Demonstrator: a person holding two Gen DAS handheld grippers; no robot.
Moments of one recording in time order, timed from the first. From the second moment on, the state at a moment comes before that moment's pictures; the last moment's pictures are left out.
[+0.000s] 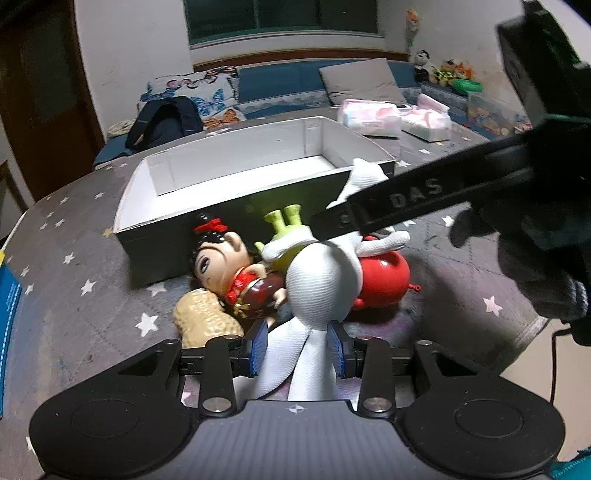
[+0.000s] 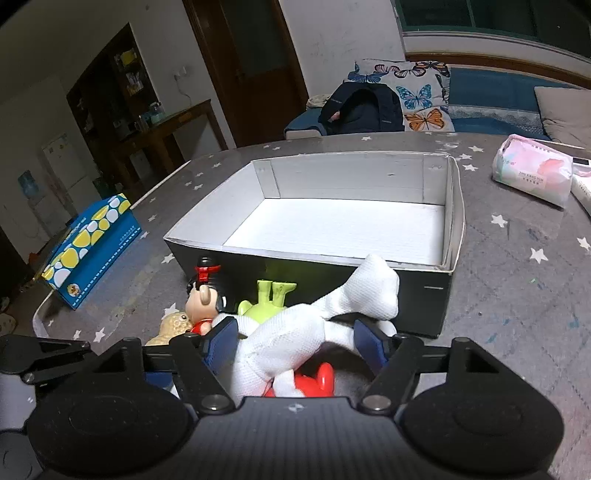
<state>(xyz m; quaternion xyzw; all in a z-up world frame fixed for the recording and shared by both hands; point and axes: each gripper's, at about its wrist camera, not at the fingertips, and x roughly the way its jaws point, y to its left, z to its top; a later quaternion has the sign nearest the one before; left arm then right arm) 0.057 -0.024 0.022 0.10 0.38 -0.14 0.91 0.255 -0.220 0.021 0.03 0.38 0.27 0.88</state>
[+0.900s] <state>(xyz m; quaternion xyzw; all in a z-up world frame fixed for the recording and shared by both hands) 0.057 -0.021 0.024 0.06 0.35 -0.16 0.92 0.243 -0.222 0.050 0.04 0.34 0.30 0.89</state>
